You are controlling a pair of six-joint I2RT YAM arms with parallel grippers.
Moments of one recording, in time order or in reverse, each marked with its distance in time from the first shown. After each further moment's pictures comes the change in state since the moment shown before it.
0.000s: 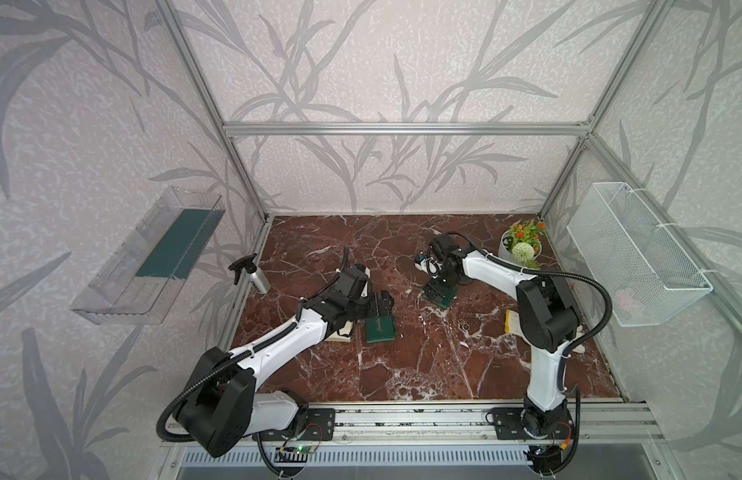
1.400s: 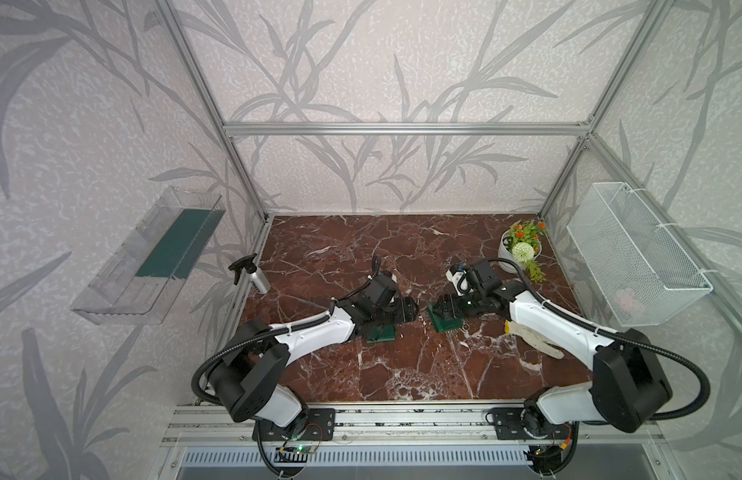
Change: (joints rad) left arm -0.189 0.220 0.043 0.220 -0.019 -0.201; right arm -0.004 -0.608 -0.579 0.211 -0.246 0.708
